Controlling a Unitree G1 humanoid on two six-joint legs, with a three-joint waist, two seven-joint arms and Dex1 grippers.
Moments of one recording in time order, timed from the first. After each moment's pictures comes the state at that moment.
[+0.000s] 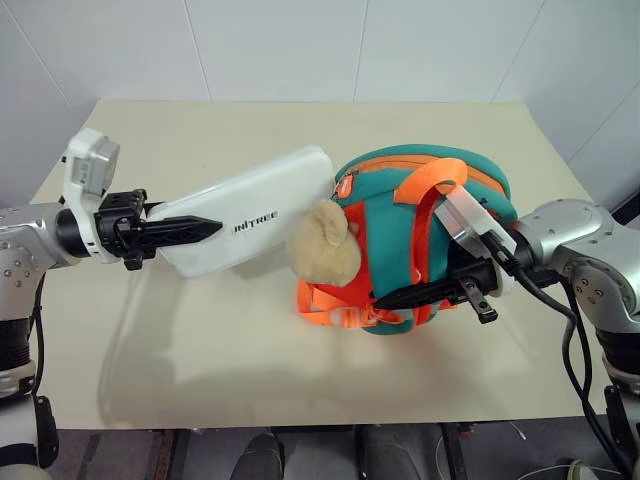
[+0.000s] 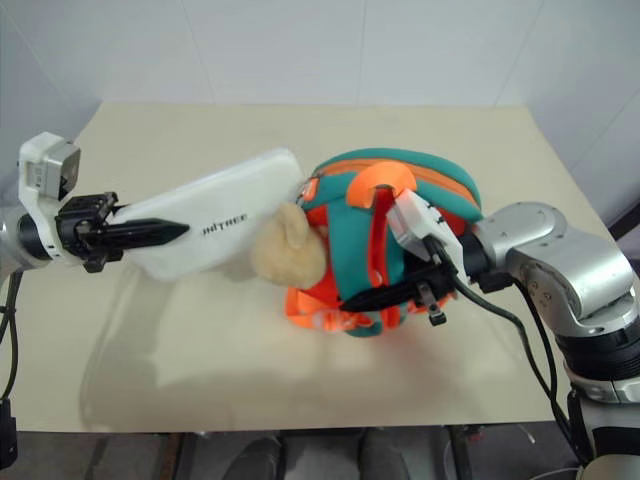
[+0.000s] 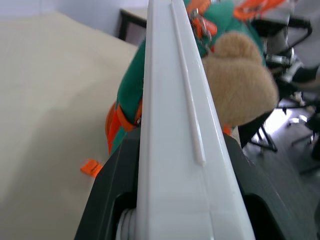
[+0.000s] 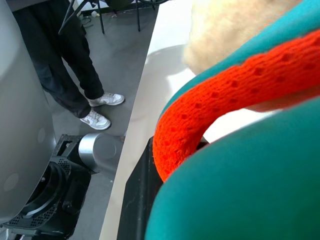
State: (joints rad) left arm -0.64 0.96 0.18 0.06 -0.78 0.79 -1.30; right arm -0.76 -0.87 0.12 -0.34 0.74 0.81 1.37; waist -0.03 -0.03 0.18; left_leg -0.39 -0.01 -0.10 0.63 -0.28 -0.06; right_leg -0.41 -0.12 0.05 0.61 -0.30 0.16
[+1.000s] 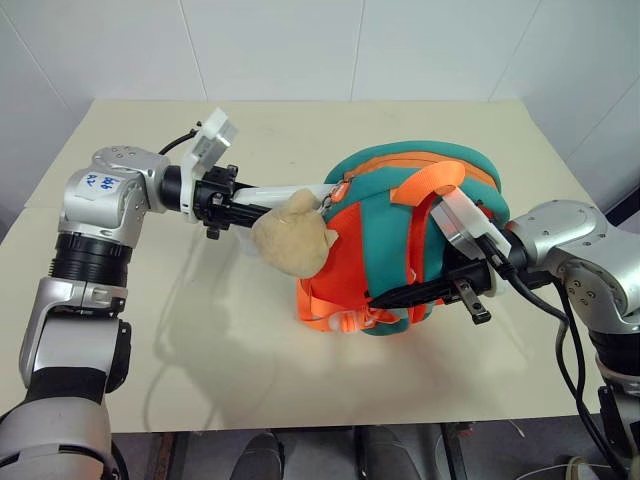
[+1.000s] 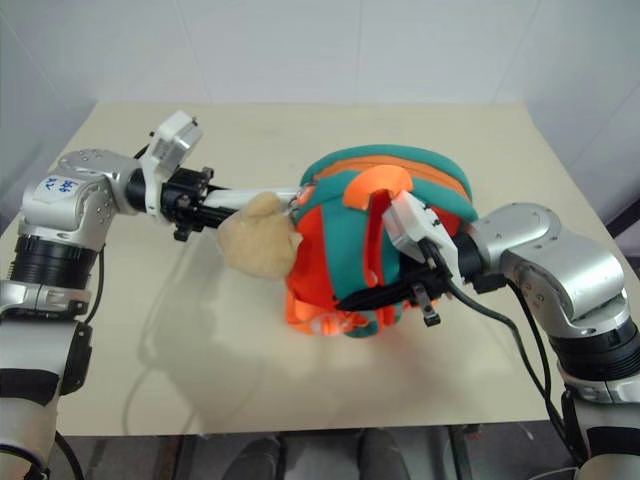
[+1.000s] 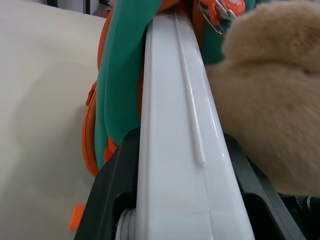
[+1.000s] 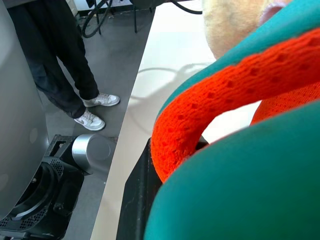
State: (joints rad) left arm -1.11 0.70 -0.16 0.44 -0.44 0.62 -1.50; right arm -0.74 -0.85 0.12 -0.35 0.72 0.79 1.35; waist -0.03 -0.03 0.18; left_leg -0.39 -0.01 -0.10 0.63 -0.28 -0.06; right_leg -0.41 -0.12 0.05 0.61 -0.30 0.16
